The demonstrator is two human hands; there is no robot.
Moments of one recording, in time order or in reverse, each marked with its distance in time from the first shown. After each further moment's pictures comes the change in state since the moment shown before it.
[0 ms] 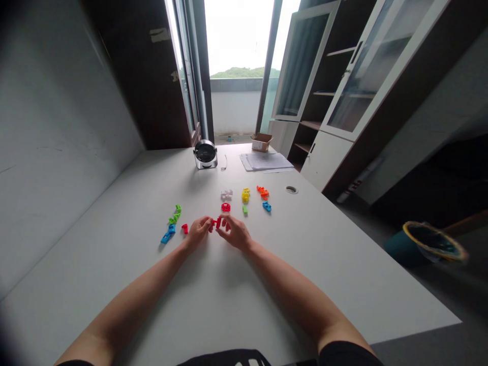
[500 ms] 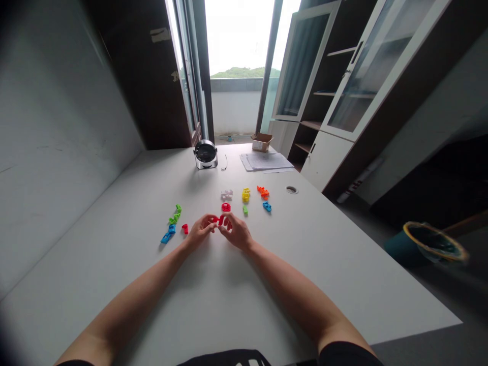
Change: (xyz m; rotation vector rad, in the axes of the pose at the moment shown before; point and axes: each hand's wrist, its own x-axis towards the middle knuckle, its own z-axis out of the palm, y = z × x) left_hand 0.001 0.005 0.002 -0.128 -0.059 0.003; right_hand 0.002 -0.001 -0.001 0.018 0.054 0.046
